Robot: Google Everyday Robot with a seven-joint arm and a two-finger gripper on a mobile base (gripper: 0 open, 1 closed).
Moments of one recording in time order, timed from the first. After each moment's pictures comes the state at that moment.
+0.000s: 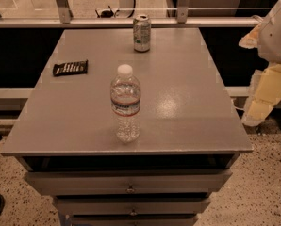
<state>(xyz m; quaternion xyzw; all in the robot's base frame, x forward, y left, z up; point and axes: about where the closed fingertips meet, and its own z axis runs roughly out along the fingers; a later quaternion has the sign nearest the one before) 0.438 -0.217 0.976 -0.60 0.78 -0.03 0.16</state>
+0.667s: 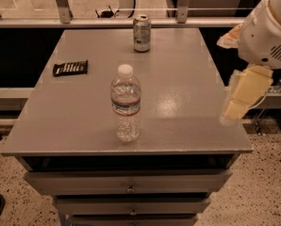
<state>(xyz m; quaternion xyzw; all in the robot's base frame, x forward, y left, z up) 0.442 -0.173 0.975 -0.62 0.75 0.01 0.20</state>
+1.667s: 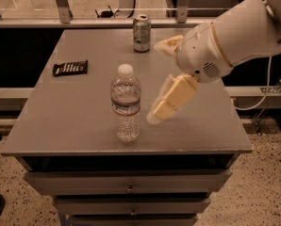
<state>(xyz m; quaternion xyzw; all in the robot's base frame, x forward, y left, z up) 0.463 -0.040 0.962 -0.62 0.67 0.19 0.36</state>
